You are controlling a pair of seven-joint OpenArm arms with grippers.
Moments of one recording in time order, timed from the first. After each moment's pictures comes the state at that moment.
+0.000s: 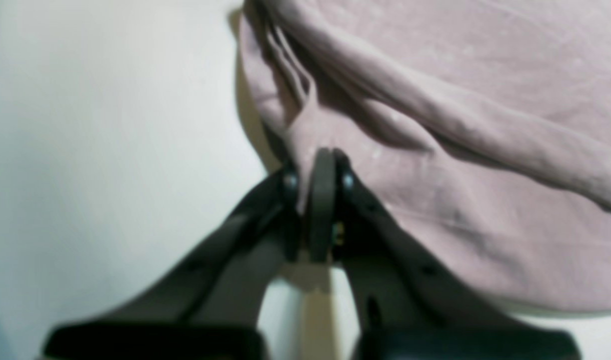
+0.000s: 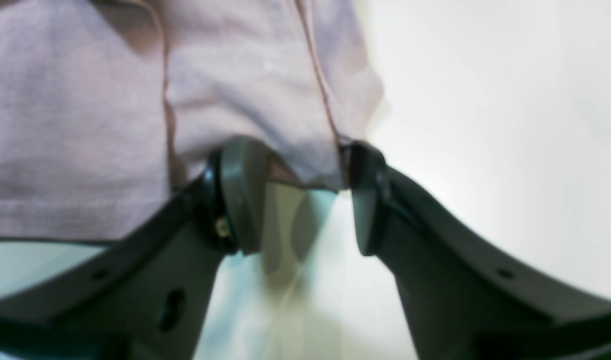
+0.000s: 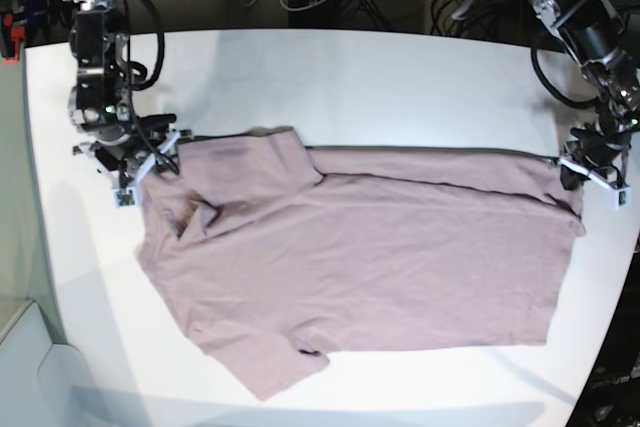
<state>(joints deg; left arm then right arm) -11.8 -19.5 -41.7 51.8 -6.8 -39.4 27.9 -4.9 12.4 5.3 87.2 4.2 8.6 -43.2</state>
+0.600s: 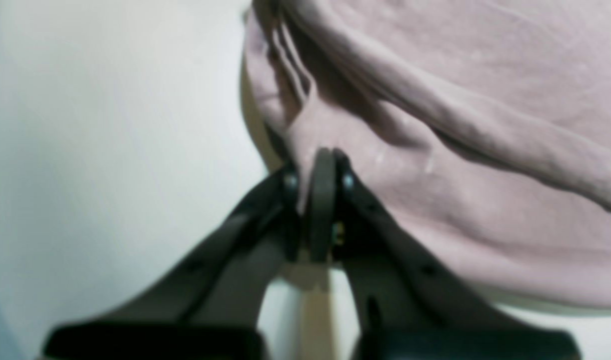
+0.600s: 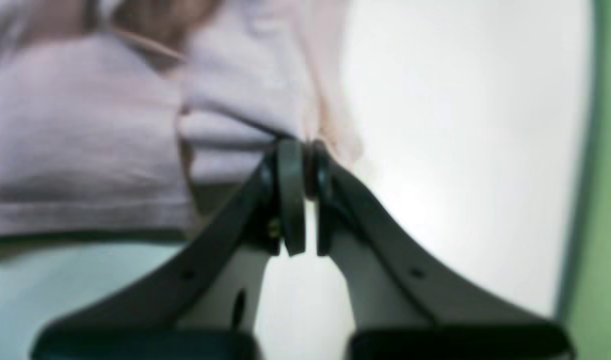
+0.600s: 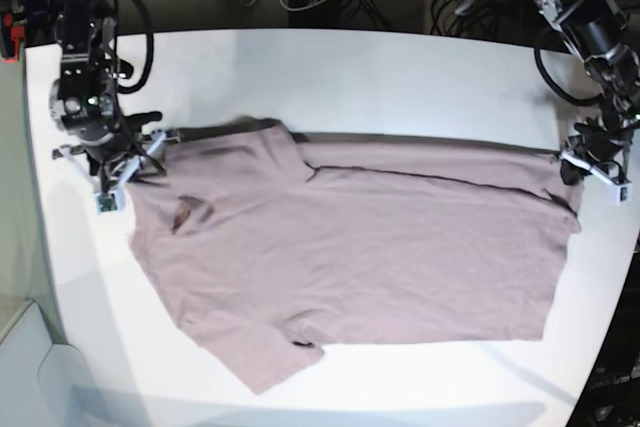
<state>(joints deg) -9.8 -20.0 -41.8 53.0 -8.8 -40.0 30.6 -8.1 13.7 8.2 100.1 4.4 8.6 -49.5</state>
